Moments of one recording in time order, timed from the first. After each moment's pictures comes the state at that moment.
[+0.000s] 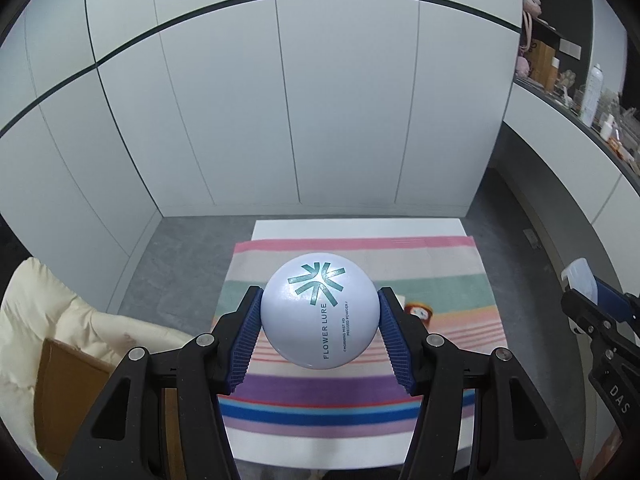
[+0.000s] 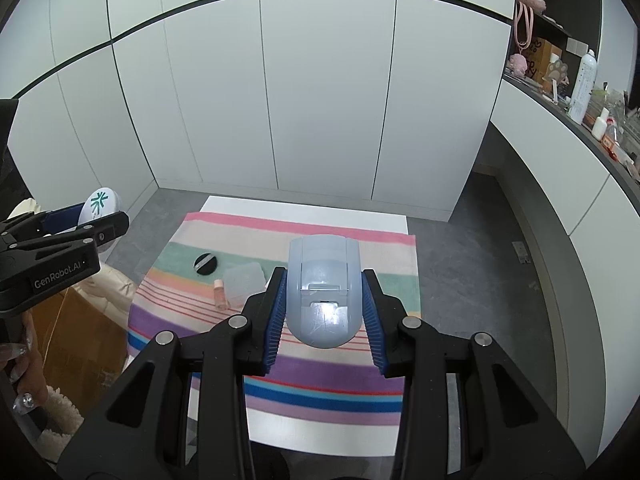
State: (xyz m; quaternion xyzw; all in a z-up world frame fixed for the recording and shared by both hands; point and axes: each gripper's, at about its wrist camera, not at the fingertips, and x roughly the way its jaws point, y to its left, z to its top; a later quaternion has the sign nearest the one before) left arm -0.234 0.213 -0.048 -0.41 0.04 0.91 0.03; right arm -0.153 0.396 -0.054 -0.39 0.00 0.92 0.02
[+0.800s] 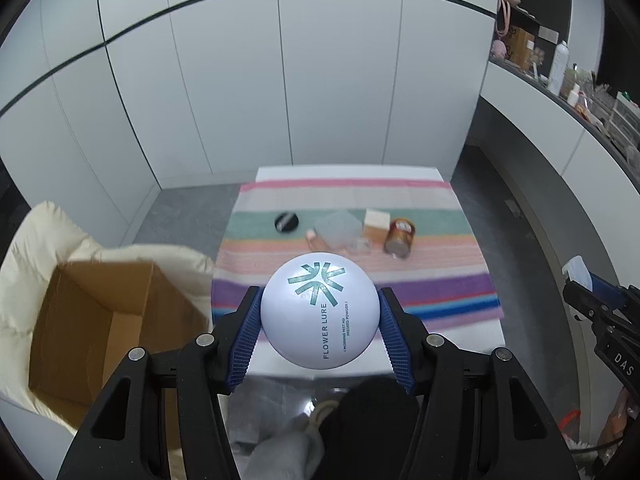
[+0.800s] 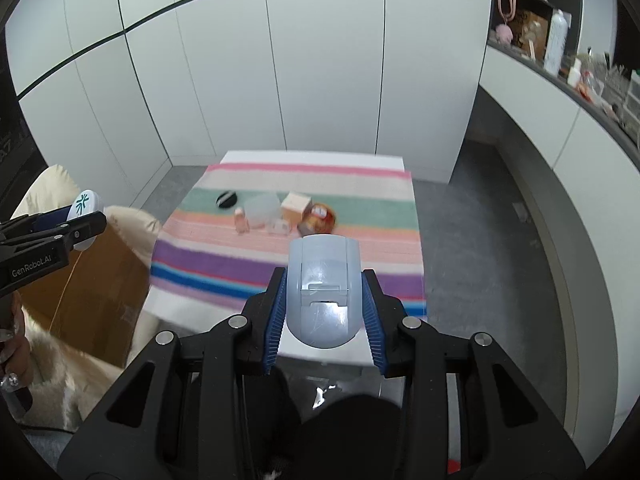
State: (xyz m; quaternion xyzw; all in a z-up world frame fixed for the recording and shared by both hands) left arm -0.077 0.174 -0.065 -0.44 0.03 0.90 0.05; right arm 0.001 0.397 -0.080 -0.42 0.03 0.91 0.01
